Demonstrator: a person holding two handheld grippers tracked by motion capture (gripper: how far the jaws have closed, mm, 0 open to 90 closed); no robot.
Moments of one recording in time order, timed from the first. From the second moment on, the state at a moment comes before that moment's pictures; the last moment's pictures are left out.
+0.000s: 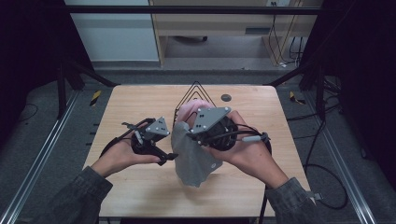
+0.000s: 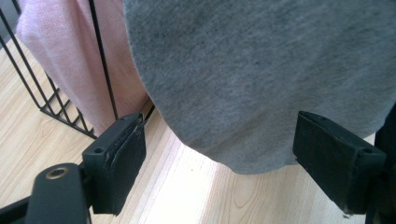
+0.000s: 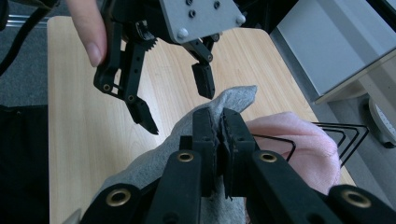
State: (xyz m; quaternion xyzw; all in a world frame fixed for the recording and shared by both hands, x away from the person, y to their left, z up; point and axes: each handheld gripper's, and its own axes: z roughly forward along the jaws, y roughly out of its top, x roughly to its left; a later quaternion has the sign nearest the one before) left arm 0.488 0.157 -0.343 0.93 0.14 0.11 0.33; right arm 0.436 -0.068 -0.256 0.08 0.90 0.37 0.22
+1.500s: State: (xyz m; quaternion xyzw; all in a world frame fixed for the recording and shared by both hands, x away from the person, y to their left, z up) left arm 0.483 0.127 -0.306 0.94 0.13 0.13 0.29; right arm 0.469 -0.128 -0.268 0.18 0.88 0.39 0.22
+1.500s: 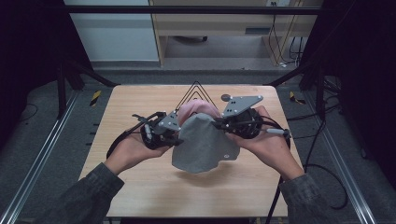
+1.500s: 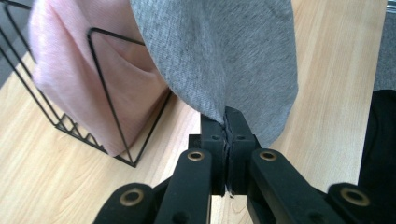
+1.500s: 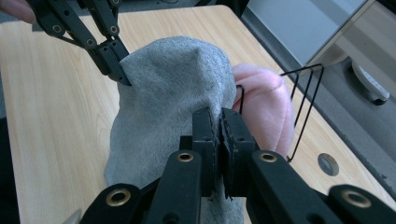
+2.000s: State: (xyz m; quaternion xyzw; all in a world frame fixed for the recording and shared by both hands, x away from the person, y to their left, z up) left arm 0.490 0.127 -0.270 0.93 0.14 0.14 0.30; right arm 0.478 -0.138 -0.247 0.19 0.86 0.41 0.23
